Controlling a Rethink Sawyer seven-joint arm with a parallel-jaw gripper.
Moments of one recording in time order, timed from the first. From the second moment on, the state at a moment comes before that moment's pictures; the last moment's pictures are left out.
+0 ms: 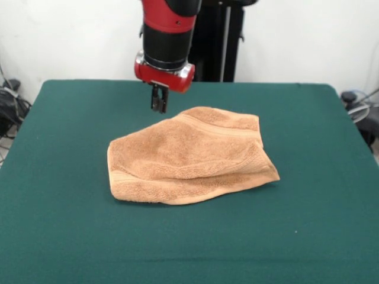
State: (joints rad) arm -0.30 -0.59 -0.13 1.85 -0.01 0.34 1.67
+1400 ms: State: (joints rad) arm -0.30 -0.54 -0.13 1.81 -0.01 0.34 1.67
